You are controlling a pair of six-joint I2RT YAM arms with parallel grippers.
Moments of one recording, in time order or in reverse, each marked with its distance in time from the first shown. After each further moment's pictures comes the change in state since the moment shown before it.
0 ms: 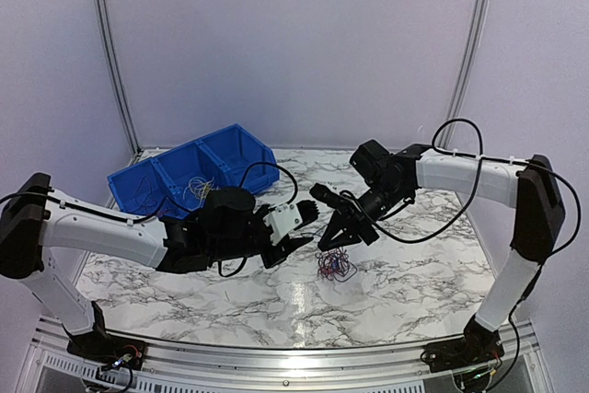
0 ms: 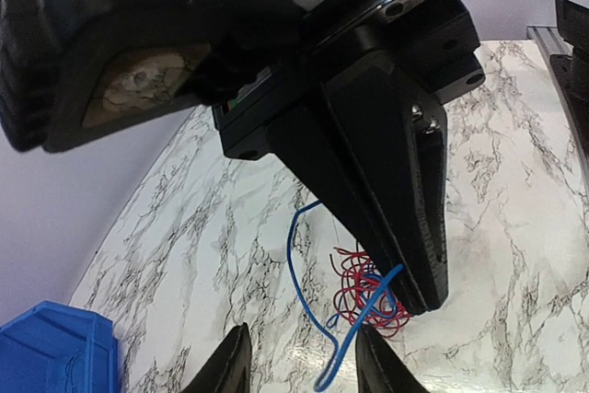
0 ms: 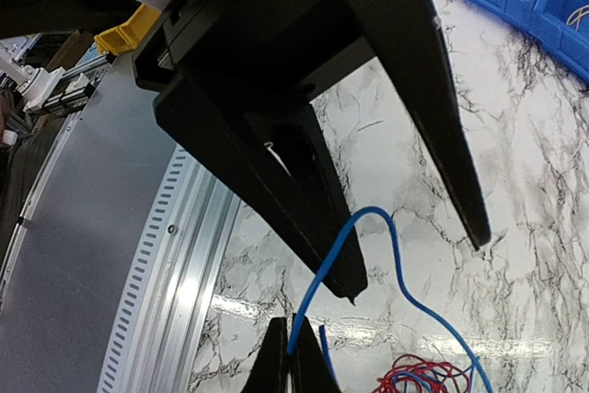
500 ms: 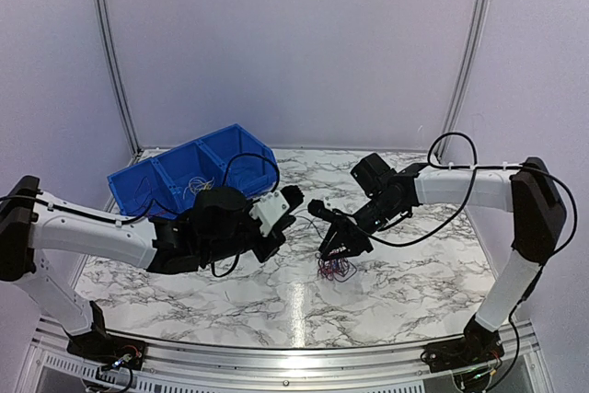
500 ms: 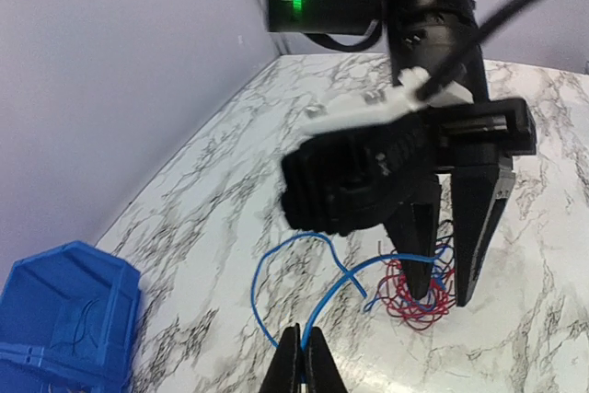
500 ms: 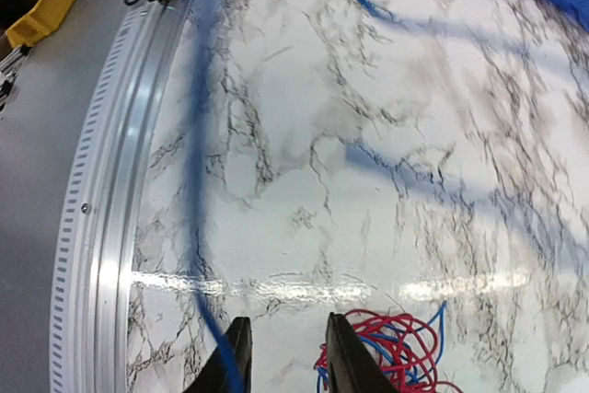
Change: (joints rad) left arm -0.002 -0.046 -0.027 -0.010 -0.149 -0.118; right arm 0.000 -0.008 -0.145 0.233 0.192 0.154
